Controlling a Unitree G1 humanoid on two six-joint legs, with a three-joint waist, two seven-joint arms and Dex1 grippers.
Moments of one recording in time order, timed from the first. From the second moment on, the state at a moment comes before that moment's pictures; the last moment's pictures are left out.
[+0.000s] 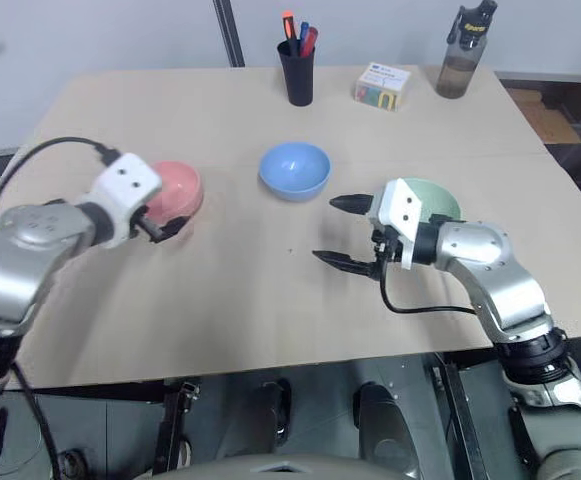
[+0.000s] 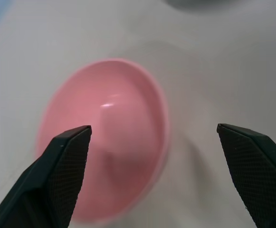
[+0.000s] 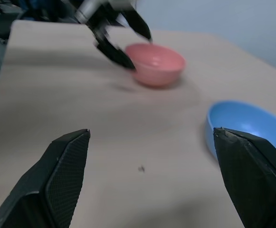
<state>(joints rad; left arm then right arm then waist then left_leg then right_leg) -0.53 0.98 -0.19 -0.25 -0.11 0.90 -0.57 -0.49 -0.55 0.16 -0.30 0.40 0.34 0.95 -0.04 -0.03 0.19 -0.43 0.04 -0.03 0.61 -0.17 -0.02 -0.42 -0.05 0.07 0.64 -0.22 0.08</state>
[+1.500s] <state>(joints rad) -0.51 0.68 -0.10 -0.31 -0.35 0.47 -1.08 -0.36 -0.69 0.08 -0.34 0.21 0.50 0.74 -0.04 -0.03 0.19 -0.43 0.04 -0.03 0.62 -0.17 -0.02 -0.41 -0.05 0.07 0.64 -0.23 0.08</state>
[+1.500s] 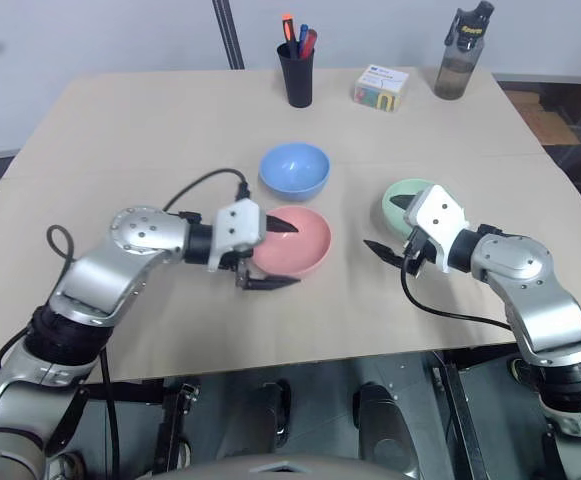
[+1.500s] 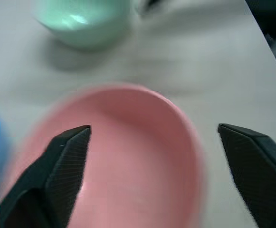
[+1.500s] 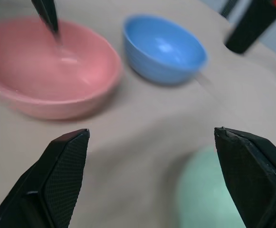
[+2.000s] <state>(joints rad) -0.22 0.79 0.25 -0.47 -0.65 0.53 -1.07 -0.50 -0.65 0.22 -0.05 0.07 0.53 0.74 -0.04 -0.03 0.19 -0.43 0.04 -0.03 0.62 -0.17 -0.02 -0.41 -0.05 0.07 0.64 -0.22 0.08</state>
